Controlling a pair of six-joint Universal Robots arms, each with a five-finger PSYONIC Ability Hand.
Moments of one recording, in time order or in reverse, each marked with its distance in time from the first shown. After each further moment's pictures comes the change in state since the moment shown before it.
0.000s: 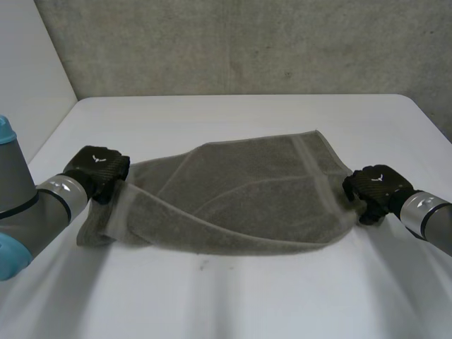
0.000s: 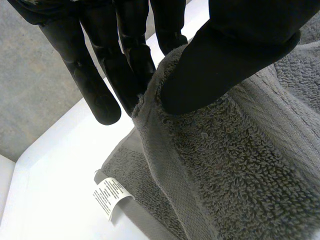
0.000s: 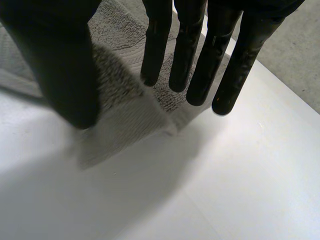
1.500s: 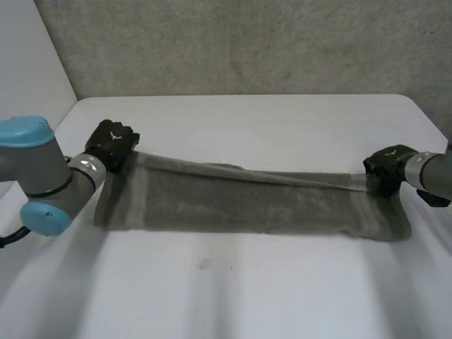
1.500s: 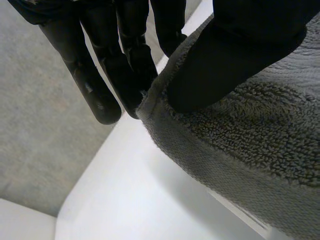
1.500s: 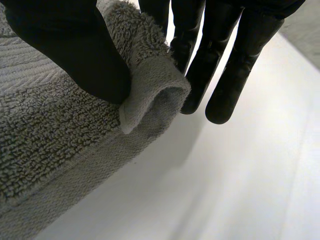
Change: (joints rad) left arm 0.018 -0.385 0.356 0.229 0.076 0.176; right arm 0.058 0.271 -0.672 0.533 0.286 -0.008; left_hand 0.000 0.000 0.000 0.000 0.000; right_hand 0.291 0.391 0.391 0.406 0.393
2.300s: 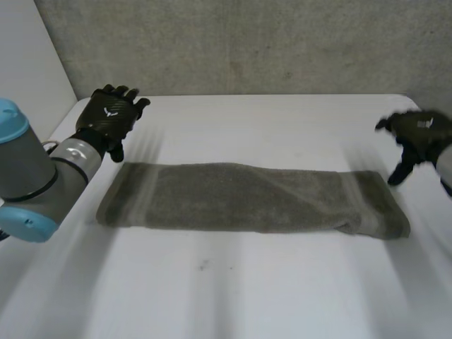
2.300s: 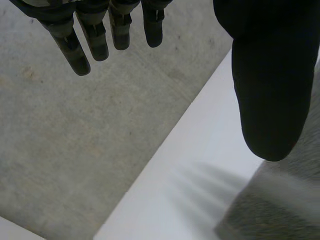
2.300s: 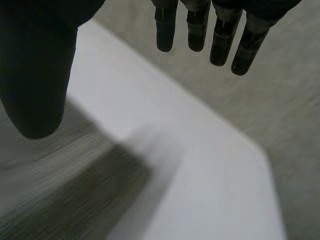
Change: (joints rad) left arm -0.052 0.297 -0.217 0.069 -0.010 -0.115; right arm -0.043 -0.504 0.559 -0.391 -0.071 0.232; left_hand -1.027 -1.050 -1.049 -1.047 -1.015; right_hand -0.749 -0.939 -0.963 -0.957 -0.899
